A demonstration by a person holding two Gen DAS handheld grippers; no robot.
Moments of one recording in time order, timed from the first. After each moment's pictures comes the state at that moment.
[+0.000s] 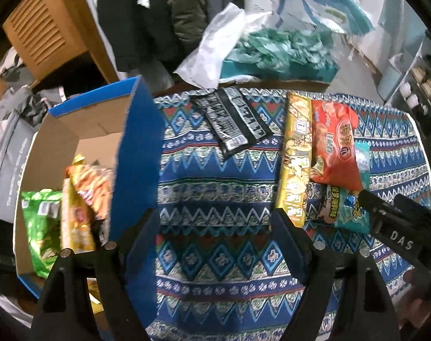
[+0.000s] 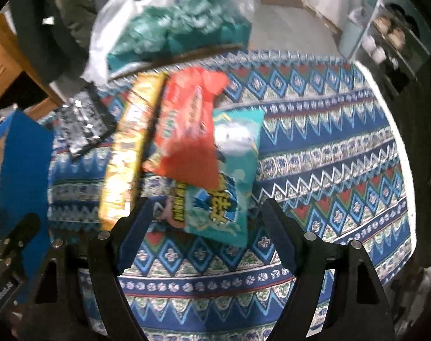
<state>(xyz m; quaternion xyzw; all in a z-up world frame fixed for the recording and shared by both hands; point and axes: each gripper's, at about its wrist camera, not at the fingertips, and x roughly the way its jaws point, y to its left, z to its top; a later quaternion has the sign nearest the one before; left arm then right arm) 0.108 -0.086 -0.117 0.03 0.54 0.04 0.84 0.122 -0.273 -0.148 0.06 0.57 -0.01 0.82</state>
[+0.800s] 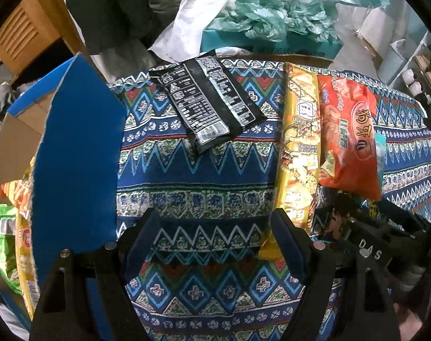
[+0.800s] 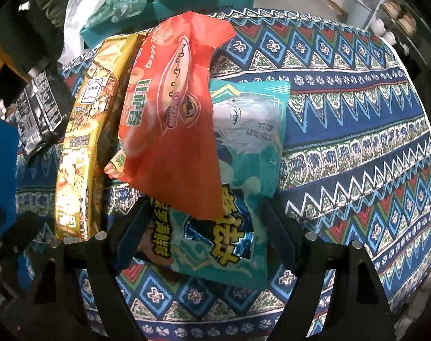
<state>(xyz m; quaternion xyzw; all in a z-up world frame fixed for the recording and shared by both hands) 0.155 -0.102 -0.172 0.03 0.59 0.02 0.81 0.163 -0.261 -0.218 0.06 0.60 -0.01 0.80</state>
